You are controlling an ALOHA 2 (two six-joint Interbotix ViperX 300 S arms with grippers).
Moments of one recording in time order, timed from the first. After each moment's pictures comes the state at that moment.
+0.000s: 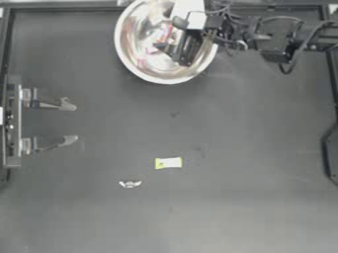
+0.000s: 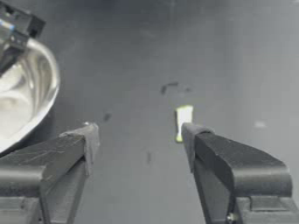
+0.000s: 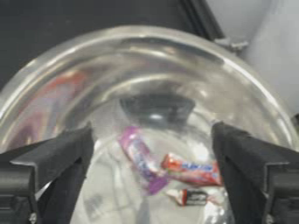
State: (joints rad) left arm 0.12 -0.90 1.10 0.29 0.11 -0.22; right arm -0.56 0.22 0.37 -0.15 -0.07 -0.10
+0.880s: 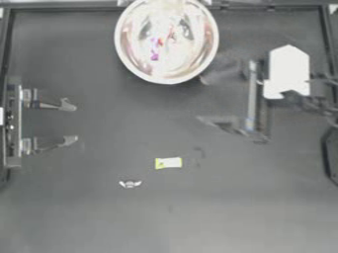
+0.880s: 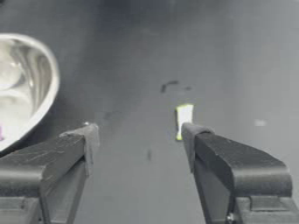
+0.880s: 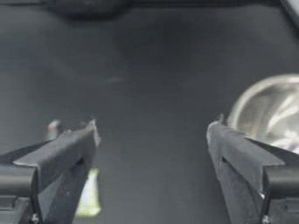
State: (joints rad) left arm 0.12 -0.90 1.10 0.29 0.11 -0.21; right arm -0.20 -0.51 0.87 0.05 -0.05 -0.09
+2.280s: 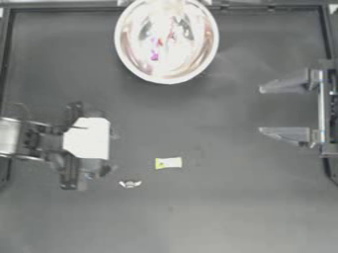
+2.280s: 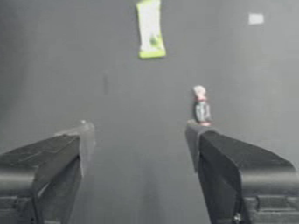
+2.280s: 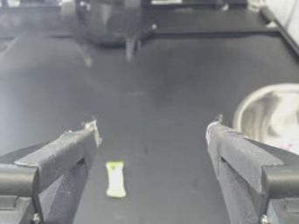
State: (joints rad) left arm -0.05 -0.29 0.69 0.25 0.54 -0.22; right arm -0.14 -0.87 1.08 0.08 0.01 -0.09
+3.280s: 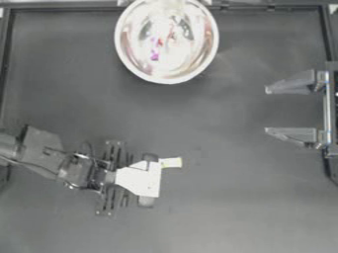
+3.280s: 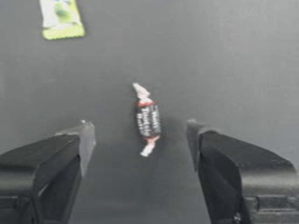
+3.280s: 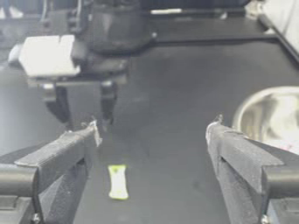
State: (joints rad) left arm -0.13 0.09 0.56 0.19 0.58 -0.21; right arm -0.14 -0.91 1.11 0.09 -0.02 -0.09
